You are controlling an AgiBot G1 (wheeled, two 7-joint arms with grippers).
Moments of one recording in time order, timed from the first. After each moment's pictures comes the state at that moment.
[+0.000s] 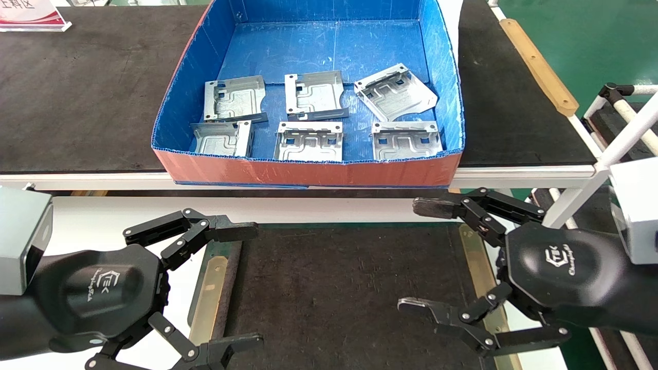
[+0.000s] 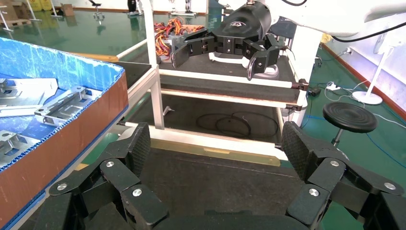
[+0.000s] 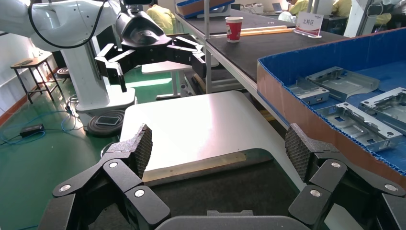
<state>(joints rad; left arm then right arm) -1.08 0.61 0.28 -1.28 0.73 1.49 -0.18 1.07 -0.56 -0.37 1.23 -0.64 -1.43 0.12</state>
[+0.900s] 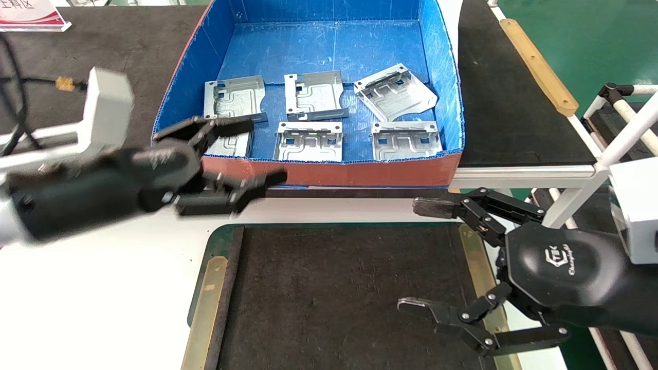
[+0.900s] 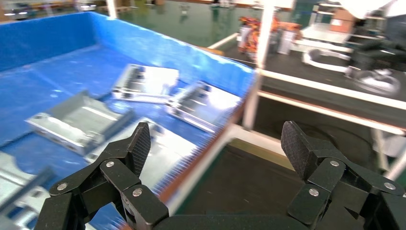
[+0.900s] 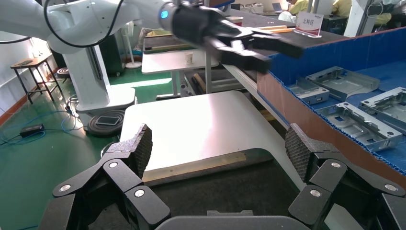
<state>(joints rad) -1.25 0.74 0.36 -1.24 0.99 1.11 -0.36 1.07 -0.56 -0.37 1.23 -0.64 -1.43 0.12</state>
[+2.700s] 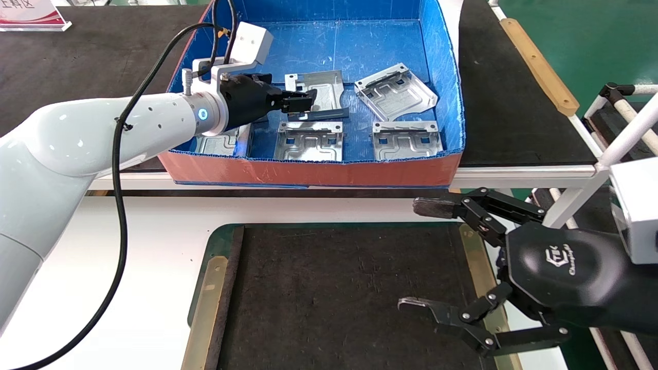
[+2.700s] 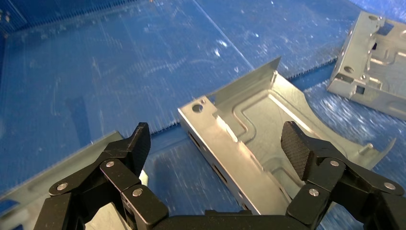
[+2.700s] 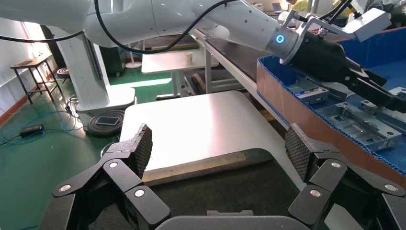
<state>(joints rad) -1.68 1.29 0.73 -0.64 1.79 0.52 -0.89 1.07 -0.56 -0.37 1.23 -0.64 -1.43 0.12</state>
